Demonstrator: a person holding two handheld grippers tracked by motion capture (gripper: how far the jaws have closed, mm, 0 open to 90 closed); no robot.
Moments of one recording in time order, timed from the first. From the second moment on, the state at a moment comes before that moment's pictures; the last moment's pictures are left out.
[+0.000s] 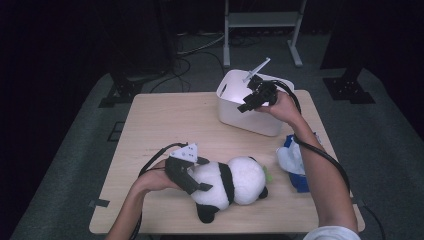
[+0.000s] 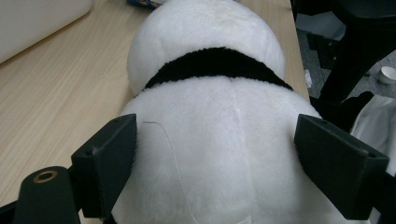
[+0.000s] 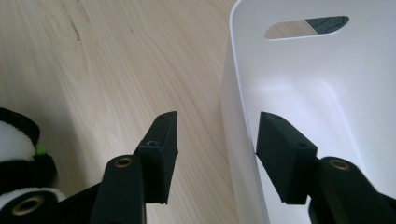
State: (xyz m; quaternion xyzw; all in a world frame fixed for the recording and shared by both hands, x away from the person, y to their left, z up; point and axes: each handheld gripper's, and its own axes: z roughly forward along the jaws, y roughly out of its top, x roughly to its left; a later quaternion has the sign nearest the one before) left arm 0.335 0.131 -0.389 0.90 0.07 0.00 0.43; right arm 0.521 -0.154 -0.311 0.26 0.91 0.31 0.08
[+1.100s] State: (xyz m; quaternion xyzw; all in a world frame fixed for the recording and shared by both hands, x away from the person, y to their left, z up) left arm 0.336 0.132 -0.390 0.90 0.07 0.00 0.43; right arm 0.525 -0.139 -0.326 0.21 0.94 0.27 0.09
